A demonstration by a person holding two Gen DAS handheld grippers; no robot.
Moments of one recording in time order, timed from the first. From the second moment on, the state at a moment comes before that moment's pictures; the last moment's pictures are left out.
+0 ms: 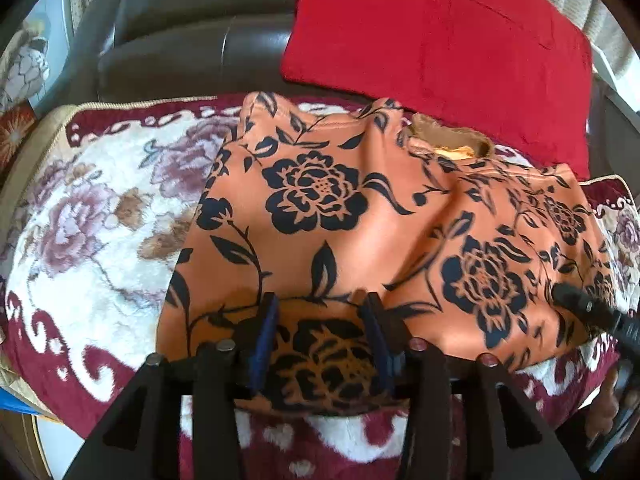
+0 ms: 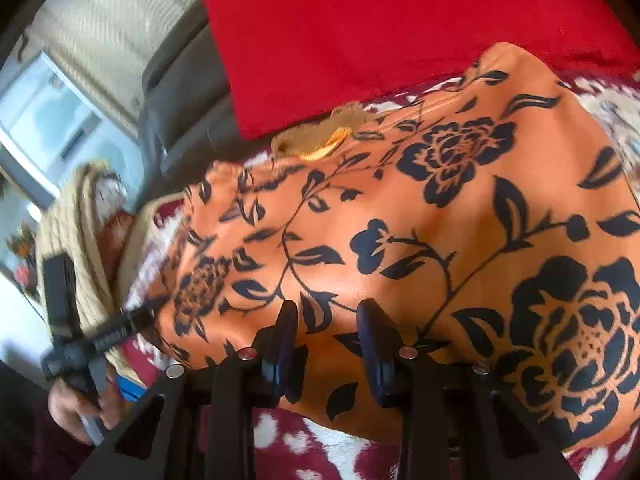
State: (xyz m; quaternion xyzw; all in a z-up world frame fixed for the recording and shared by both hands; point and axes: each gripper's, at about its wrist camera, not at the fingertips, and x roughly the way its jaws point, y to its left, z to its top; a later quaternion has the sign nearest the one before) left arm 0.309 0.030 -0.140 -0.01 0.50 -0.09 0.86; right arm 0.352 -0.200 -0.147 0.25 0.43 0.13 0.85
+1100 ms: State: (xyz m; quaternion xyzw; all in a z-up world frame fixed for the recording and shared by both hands) left arm 0.290 0.006 -0.157 0.07 0.43 -0.03 0.90; right arm 0.360 -0.246 -0.139 0.23 0.39 -0.01 0.89
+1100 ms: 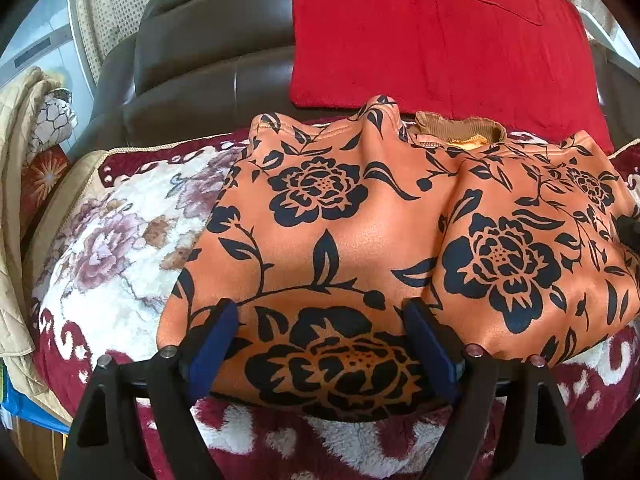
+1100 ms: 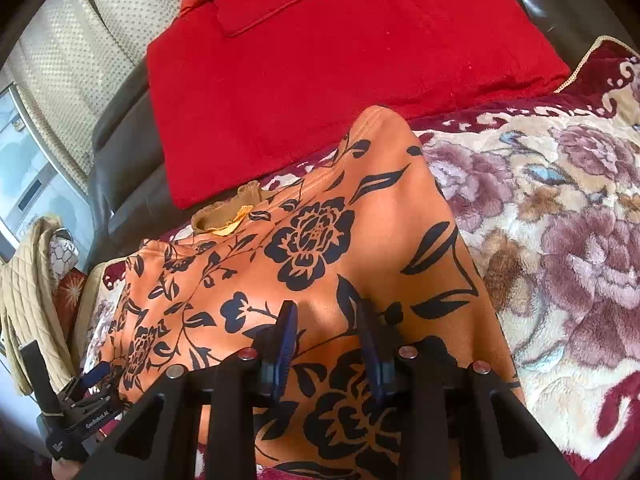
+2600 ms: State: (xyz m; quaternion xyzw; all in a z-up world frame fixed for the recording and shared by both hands) left arm 0.294 0.113 -0.179 -0.30 0.48 -0.02 0.82; right arm 0.363 -0.143 -0.155 0.17 0.44 0.15 0.87
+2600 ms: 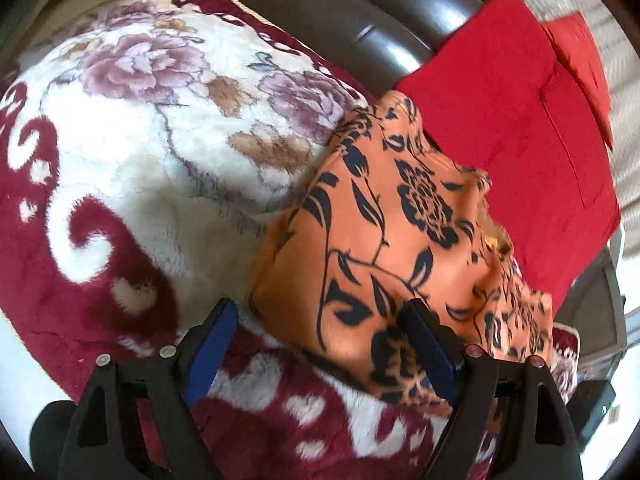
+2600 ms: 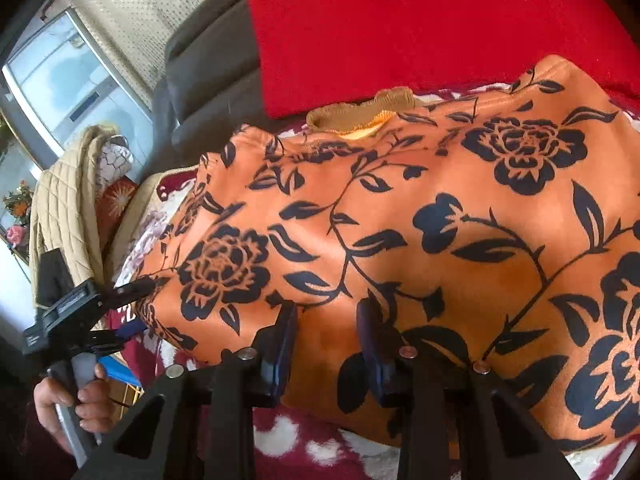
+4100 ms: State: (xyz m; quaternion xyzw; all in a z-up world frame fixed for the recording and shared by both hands) left arm 0.278 -0.157 -0.089 -0.02 0.47 -0.33 0.82; right arm 0.315 -0.338 -0.137 0.52 0.29 0.13 0.80
